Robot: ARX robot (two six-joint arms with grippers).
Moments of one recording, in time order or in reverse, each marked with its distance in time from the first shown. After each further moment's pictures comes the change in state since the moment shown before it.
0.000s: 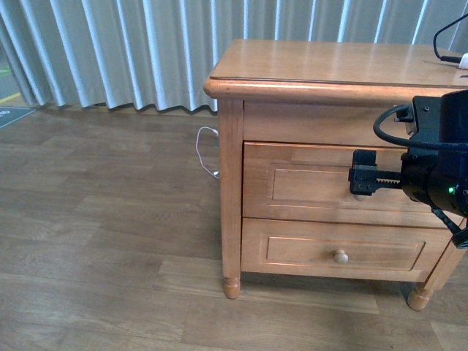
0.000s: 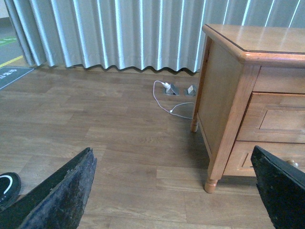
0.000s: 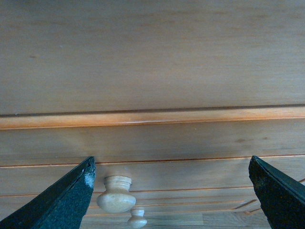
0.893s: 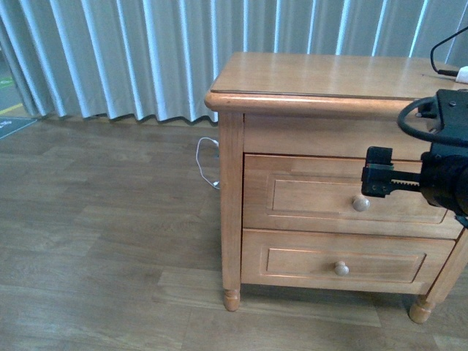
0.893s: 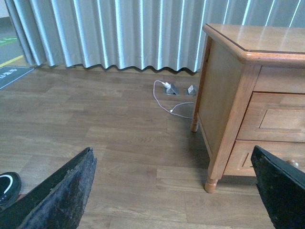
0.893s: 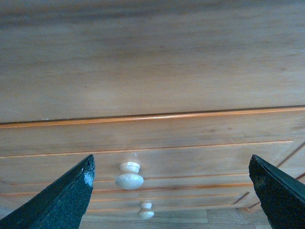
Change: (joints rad) left arm 0.000 0.000 0.000 0.000 0.000 0.000; right arm -0.010 -0.163 -0.144 0.011 -0.035 0.031
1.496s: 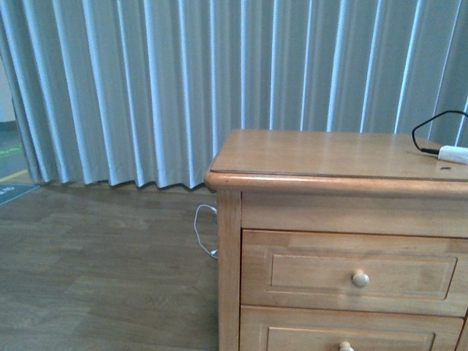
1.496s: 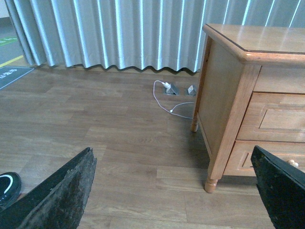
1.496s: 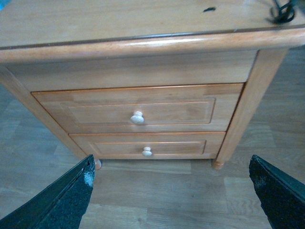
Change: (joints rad) left arm 0.000 0.000 0.000 0.000 0.000 0.000; right arm -0.122 -0.958 -0.328 -0.640 -0.182 -0.051
